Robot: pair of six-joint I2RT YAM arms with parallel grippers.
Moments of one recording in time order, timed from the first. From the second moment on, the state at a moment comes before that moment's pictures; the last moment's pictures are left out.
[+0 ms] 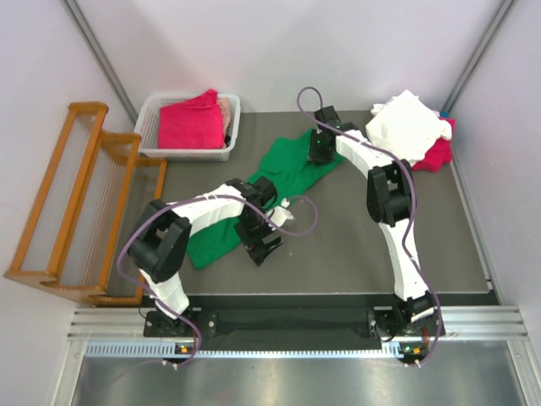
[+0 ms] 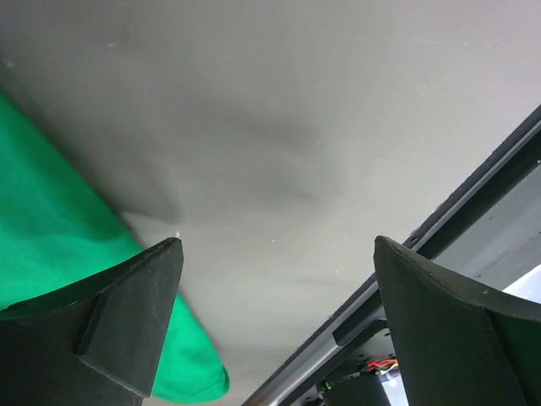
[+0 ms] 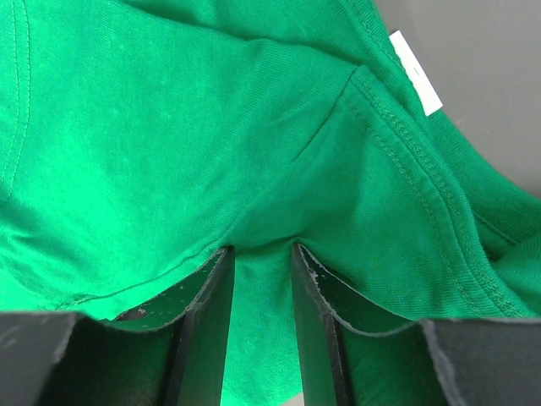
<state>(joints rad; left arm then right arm) -0.67 1.76 1.17 -0.93 0.27 0.37 0.37 2.43 2.11 -0.67 -0.02 0.44</state>
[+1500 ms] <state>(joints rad) -0.07 1.72 1.06 -0.85 0.13 0.55 0.48 2.07 1.69 -0.60 0.06 0.41</state>
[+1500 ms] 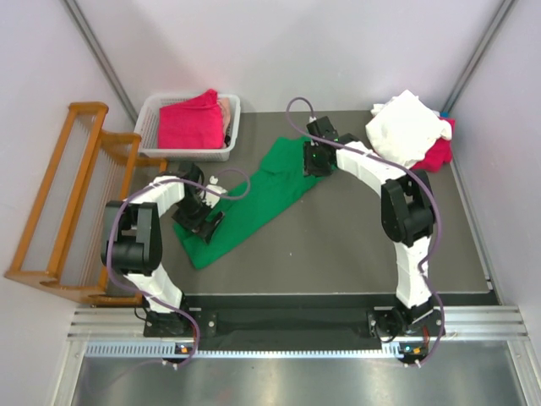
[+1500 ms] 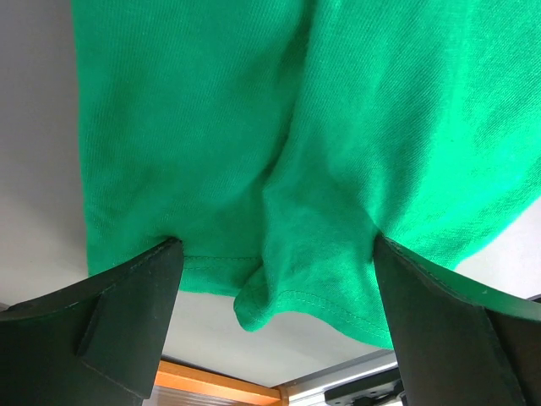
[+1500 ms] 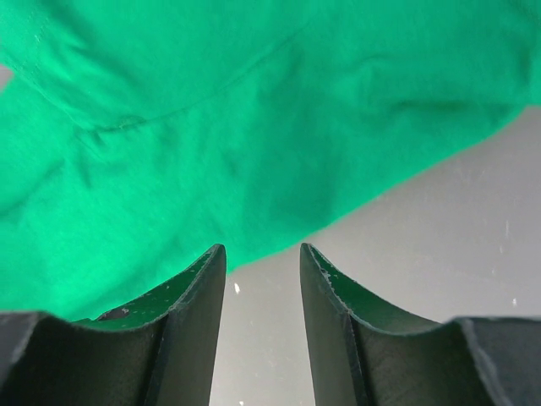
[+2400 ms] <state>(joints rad) -0.32 1.72 1.06 -0.87 0.10 0.51 0.37 2.30 1.92 -0.70 -0.01 0.46</state>
